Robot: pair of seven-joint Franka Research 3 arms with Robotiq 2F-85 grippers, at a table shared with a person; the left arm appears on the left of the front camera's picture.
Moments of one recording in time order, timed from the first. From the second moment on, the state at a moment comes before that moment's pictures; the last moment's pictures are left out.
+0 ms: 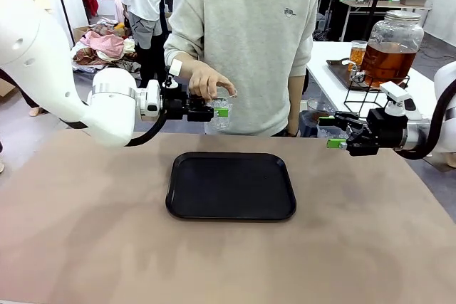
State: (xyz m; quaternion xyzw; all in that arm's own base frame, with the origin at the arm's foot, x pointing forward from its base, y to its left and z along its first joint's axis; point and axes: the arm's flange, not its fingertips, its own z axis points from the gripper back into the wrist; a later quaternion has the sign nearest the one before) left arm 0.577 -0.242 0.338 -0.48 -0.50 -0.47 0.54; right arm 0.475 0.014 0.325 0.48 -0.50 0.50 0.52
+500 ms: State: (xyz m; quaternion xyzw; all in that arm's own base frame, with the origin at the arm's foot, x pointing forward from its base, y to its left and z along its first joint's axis) left arm 0.570 -0.206 0.338 -0.49 -0.50 -0.48 0.53; right arm 0.475 0.014 0.325 0.48 -0.50 0.50 0.52
